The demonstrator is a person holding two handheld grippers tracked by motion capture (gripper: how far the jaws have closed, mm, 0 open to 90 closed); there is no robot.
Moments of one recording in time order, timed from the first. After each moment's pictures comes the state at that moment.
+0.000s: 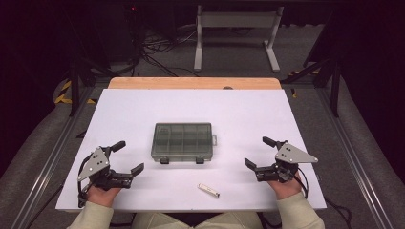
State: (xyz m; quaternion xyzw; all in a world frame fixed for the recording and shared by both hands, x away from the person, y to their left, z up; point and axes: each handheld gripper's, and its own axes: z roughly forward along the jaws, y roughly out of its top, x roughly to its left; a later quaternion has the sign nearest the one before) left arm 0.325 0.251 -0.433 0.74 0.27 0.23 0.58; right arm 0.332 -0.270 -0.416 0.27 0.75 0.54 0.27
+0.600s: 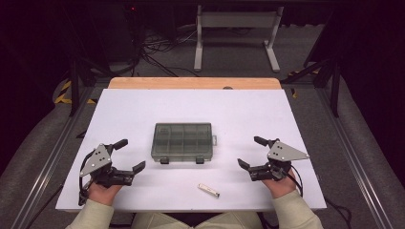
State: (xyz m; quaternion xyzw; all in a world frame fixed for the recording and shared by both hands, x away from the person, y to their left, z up) left arm 0.332 0.246 -0.427 0.74 0.26 0.22 0.57; right arm 0.338 -0.252 -0.412 0.25 0.77 0.53 0.25
